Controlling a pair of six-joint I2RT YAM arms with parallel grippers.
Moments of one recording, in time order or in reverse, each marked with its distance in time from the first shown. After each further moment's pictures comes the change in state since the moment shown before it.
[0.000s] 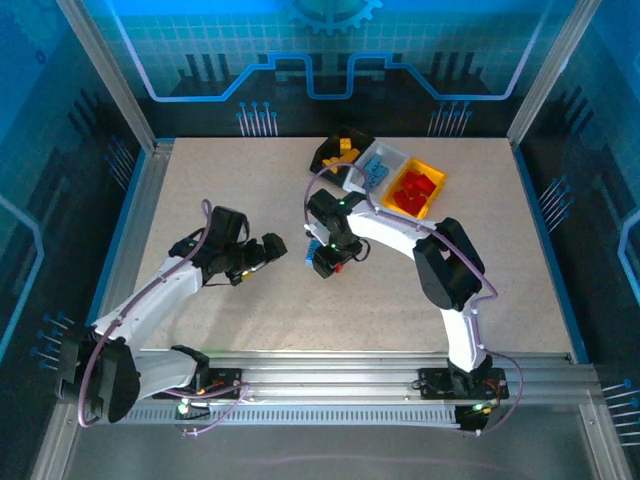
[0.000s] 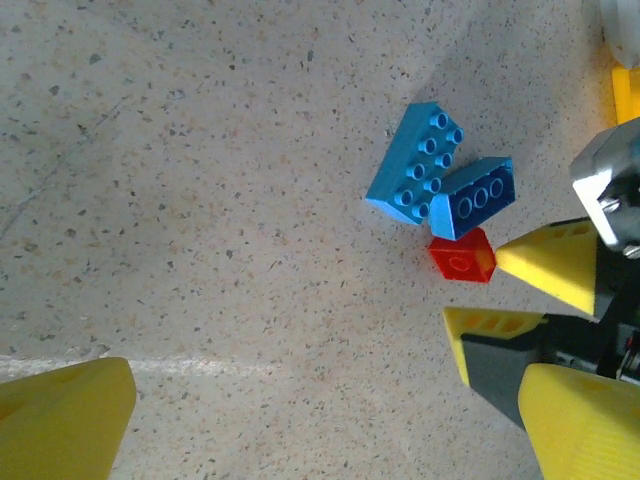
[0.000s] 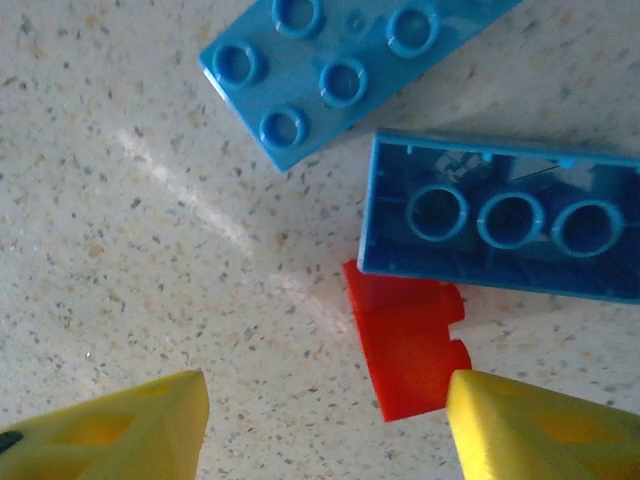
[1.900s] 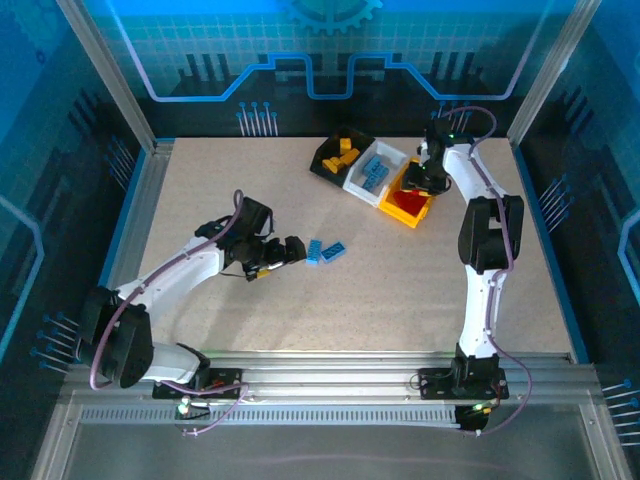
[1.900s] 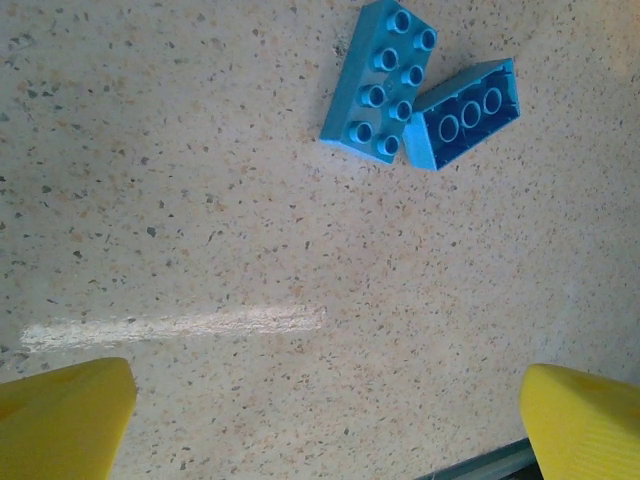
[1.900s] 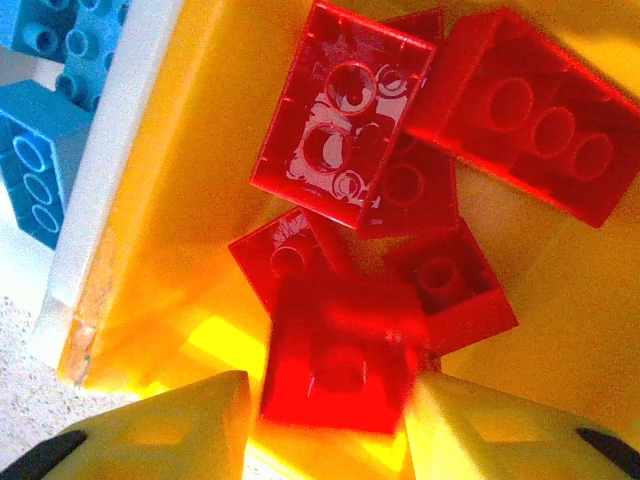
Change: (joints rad) left arm -0.111 0.197 0.144 -0.063 0.033 0.089; right arm -0.666 0.185 0.401 -0.027 -0.057 0.243
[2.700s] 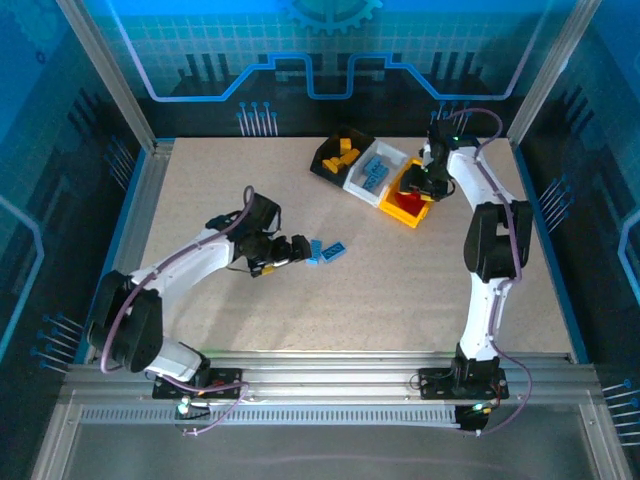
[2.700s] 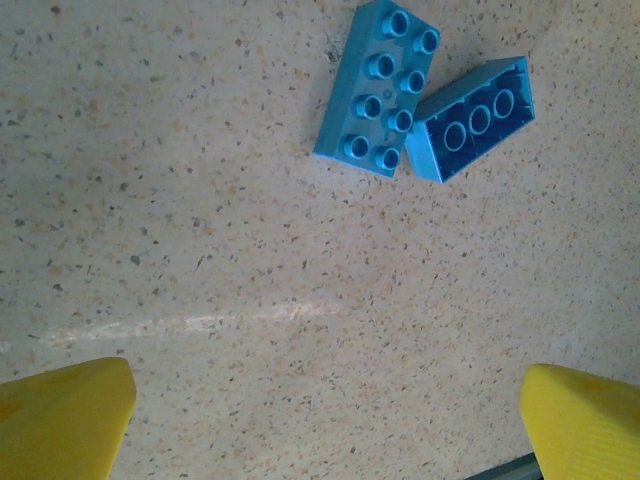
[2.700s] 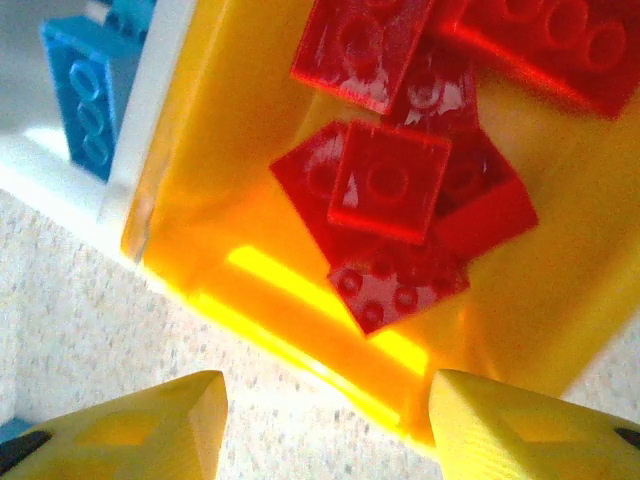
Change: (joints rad) left arm -0.019 0.108 0.070 -0.001 -0.013 0.042; right arm 0.008 -0.154 -0.153 0.005 -0.041 0.028
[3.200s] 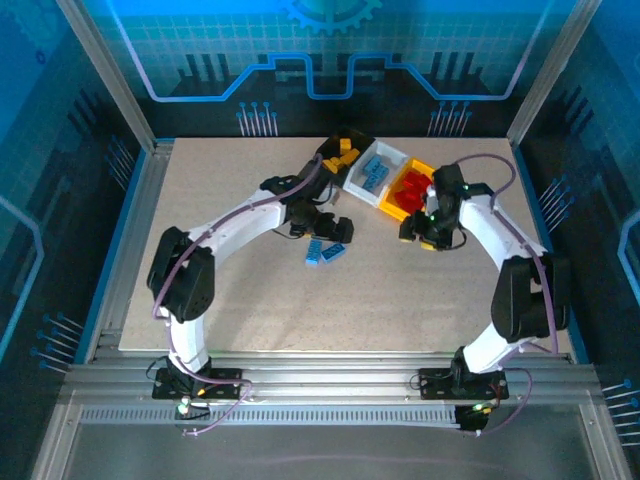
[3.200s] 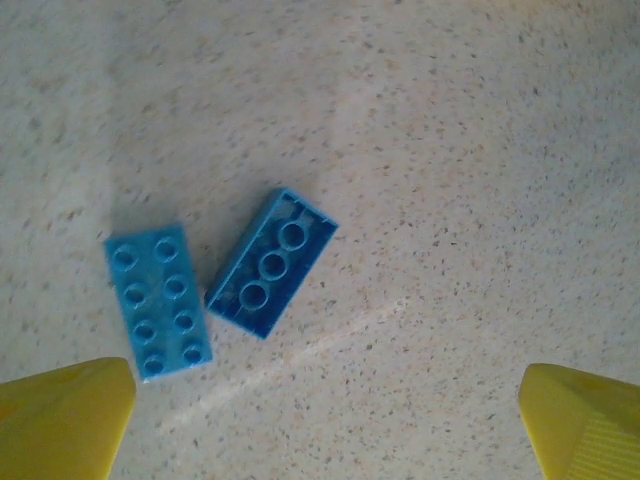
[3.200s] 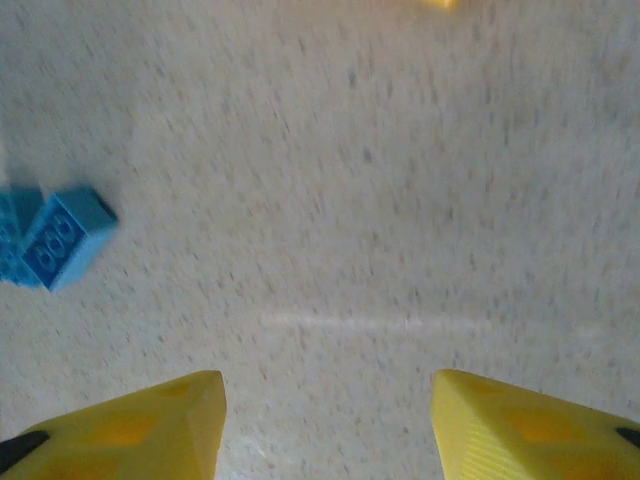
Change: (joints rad) left arm -0.154 0.417 0.573 -0.164 -0.070 0.367; right arm 0.046 -0.500 -0.662 0.084 -0.093 0.075
